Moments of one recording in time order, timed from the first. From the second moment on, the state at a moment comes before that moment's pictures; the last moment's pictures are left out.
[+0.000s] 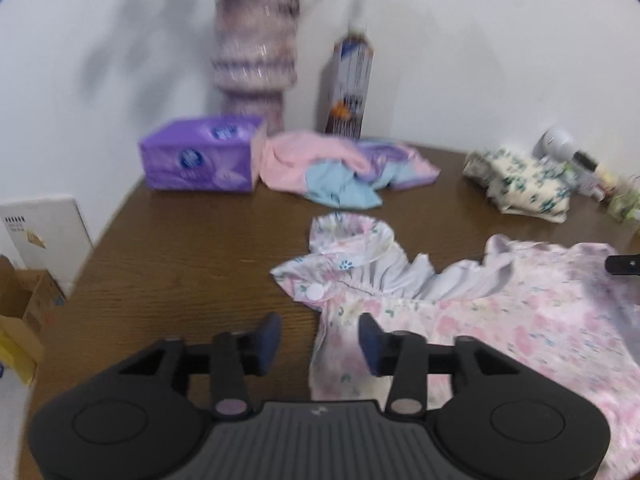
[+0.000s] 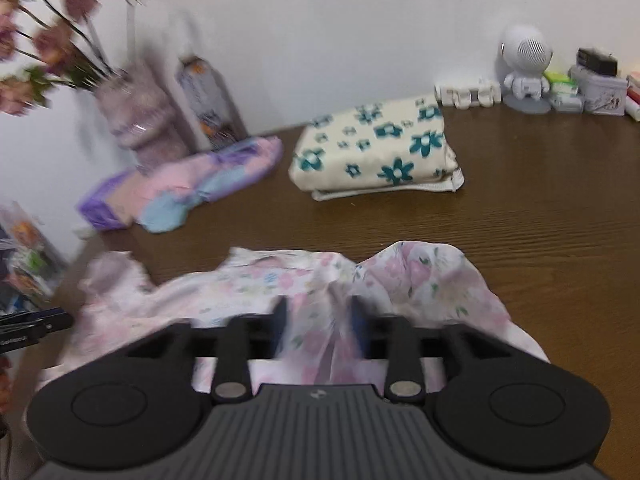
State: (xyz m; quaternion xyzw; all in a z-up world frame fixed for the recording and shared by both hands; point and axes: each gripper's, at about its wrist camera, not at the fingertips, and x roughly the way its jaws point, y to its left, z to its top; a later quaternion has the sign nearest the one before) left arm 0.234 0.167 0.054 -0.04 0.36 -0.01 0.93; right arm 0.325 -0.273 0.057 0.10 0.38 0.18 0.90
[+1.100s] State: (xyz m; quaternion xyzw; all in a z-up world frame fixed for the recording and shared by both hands) left arm 0.075 0.142 0.061 0.01 0.34 0.04 0.94; right arm 0.090 -0.304 0.059 -0.10 0.31 0.26 0.91
